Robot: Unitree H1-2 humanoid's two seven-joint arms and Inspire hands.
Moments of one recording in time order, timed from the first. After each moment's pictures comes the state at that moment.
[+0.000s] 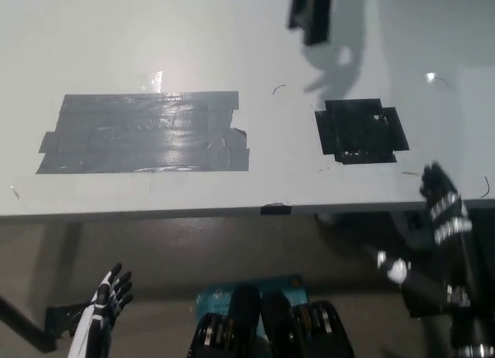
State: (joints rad) left_arm 0.10 0.12 0.04 0.13 -0.04 -0.20 -0.08; right_arm -0.01 -0.02 0.01 -0.32 -0.03 -0.11 0.03
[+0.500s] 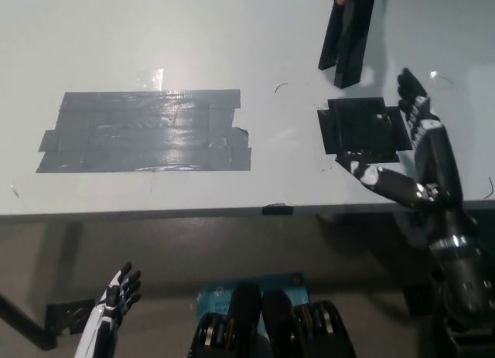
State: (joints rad) left_arm 0.10 0.13 0.02 0.13 -0.01 -0.22 -0.08; right_arm -0.36 -0.05 0.01 -0.12 -0.14 0.08 0.01
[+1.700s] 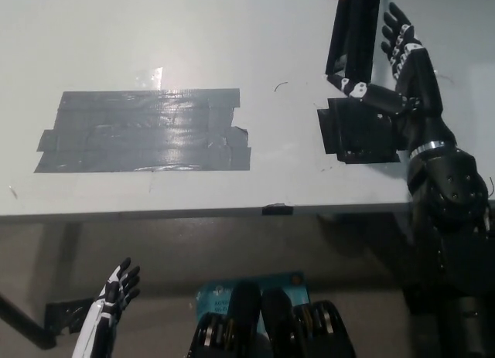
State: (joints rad) left_arm 0.08 0.14 0.03 0.13 -0.01 -0.22 -0.08; right_arm -0.67 -0.04 -0.08 0.24 -0.01 0.10 -0.01
